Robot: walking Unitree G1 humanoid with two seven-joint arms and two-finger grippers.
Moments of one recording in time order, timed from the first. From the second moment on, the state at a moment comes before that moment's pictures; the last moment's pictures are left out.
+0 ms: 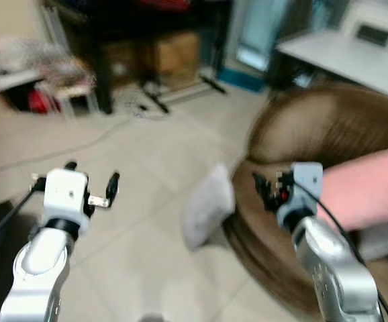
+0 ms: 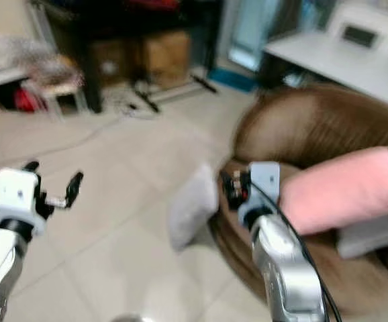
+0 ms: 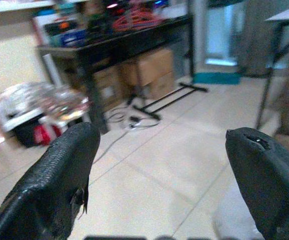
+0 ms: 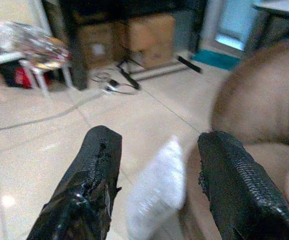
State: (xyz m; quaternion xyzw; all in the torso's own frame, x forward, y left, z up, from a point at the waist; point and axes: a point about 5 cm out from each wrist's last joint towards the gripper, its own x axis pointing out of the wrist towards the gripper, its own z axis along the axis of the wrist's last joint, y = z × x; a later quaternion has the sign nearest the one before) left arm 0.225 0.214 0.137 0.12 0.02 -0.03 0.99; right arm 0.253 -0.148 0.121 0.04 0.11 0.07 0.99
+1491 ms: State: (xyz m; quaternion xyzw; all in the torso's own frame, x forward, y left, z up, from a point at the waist) left arm 0.231 0.188 0.130 0.12 0.03 -0.09 0.99; right arm 0.248 -0.176 0.115 0.02 0.13 0.01 0.99
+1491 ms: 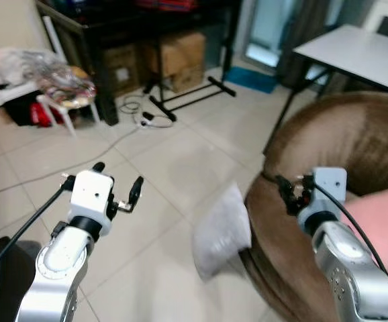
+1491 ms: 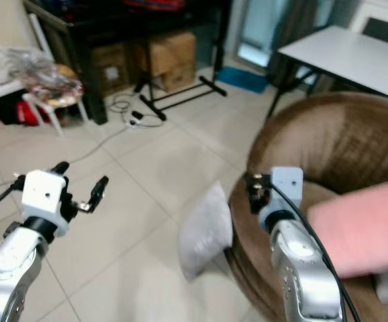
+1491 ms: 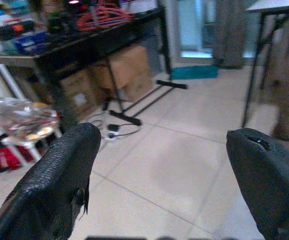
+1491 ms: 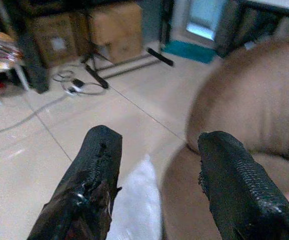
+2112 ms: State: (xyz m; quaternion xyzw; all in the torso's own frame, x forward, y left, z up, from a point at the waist) left arm 0.226 0.200 0.126 0.15 0.04 -0.08 0.98; right arm 0.250 -0.158 0.115 0.03 0.13 0.04 0.99
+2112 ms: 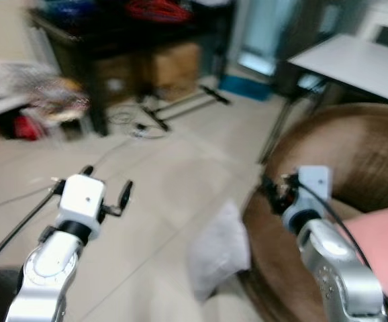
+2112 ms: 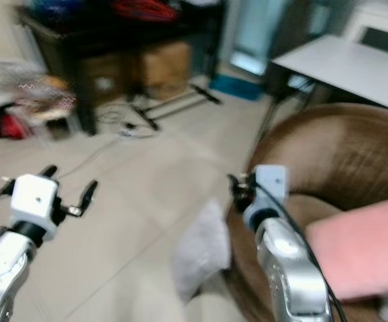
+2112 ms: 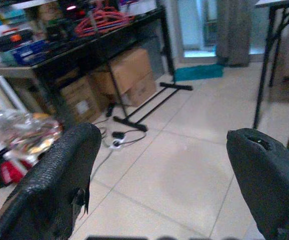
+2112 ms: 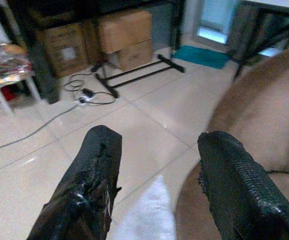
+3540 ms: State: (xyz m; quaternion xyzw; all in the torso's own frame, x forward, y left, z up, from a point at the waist) left arm 0.226 0.195 0.129 0.14 0.01 -0.06 0.99; right arm 0.249 -0.166 0.112 0.02 0.13 0.06 0.99
